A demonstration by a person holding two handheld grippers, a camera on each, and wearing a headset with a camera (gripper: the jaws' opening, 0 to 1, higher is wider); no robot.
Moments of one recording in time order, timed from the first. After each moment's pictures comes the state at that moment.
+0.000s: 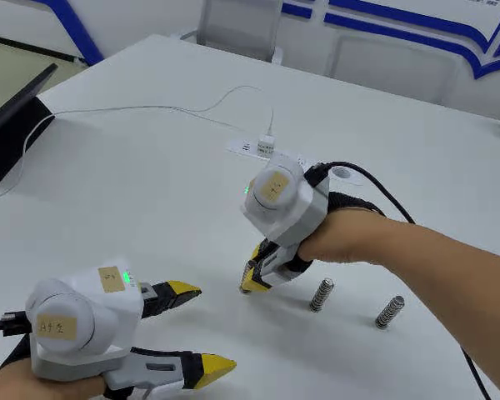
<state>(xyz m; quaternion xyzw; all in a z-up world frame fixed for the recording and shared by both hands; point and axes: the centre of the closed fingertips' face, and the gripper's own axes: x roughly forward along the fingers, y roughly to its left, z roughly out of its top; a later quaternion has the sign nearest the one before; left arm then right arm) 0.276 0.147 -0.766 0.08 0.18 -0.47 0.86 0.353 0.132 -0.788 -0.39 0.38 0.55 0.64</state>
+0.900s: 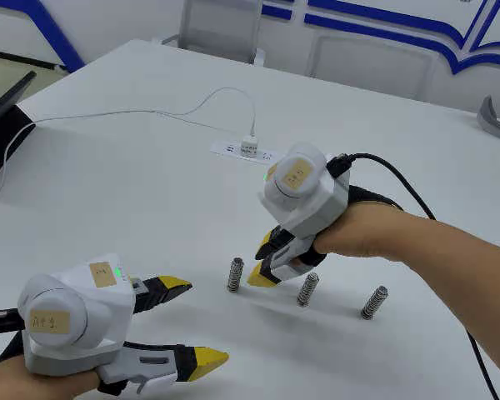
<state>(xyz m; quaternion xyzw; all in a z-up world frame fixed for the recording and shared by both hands) 0.283 0.144 -0.762 0.09 0.17 -0.47 0.86 0.355 0.102 -0.762 -0.35 0.37 0.52 0.68</state>
